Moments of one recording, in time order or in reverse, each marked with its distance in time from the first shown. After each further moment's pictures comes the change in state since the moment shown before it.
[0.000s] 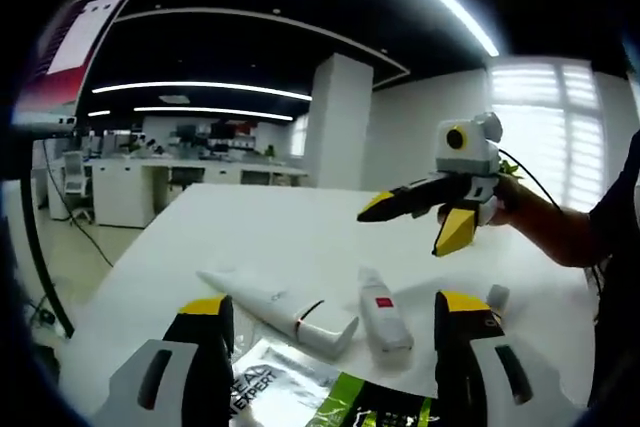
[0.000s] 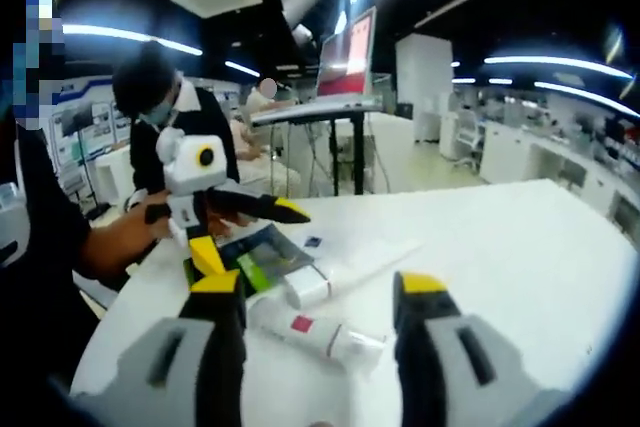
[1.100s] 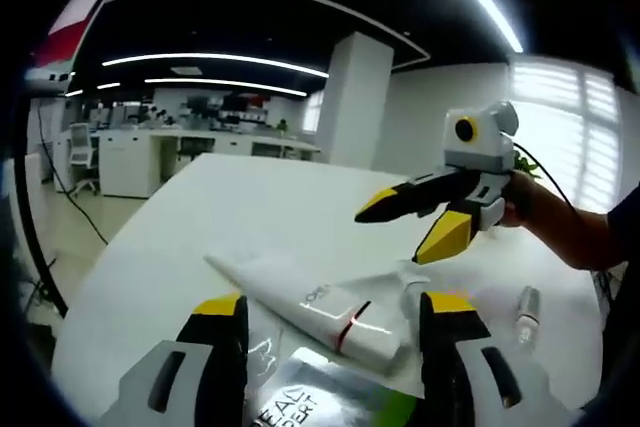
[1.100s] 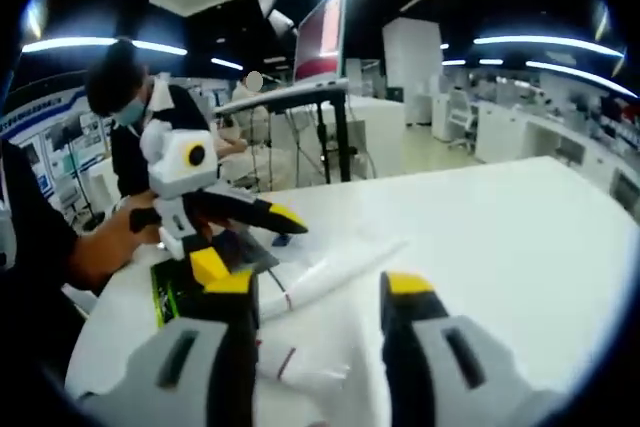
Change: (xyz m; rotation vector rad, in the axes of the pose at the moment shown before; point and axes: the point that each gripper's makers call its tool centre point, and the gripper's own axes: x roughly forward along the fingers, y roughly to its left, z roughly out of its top) left arm 0.034 0.037 -0.015 -0.072 0.119 0.042; right arm 0.045 -0.049 -0.011 0.083 0.051 -0.015
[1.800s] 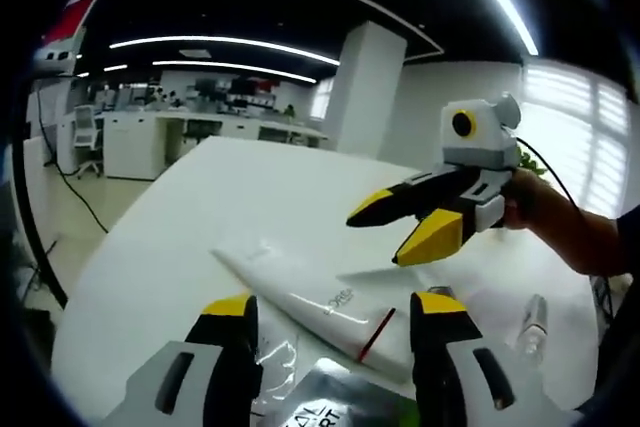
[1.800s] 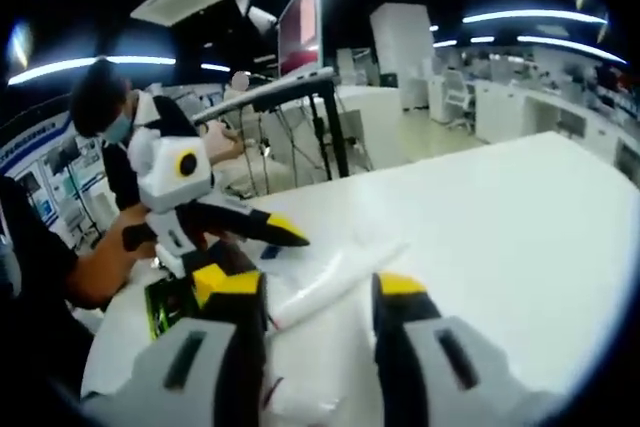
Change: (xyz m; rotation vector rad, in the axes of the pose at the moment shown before) left arm 0.009 0.008 -0.003 -0.055 0.055 0.014; right arm 0.025 -0.006 0.001 0.084 0.038 0.014
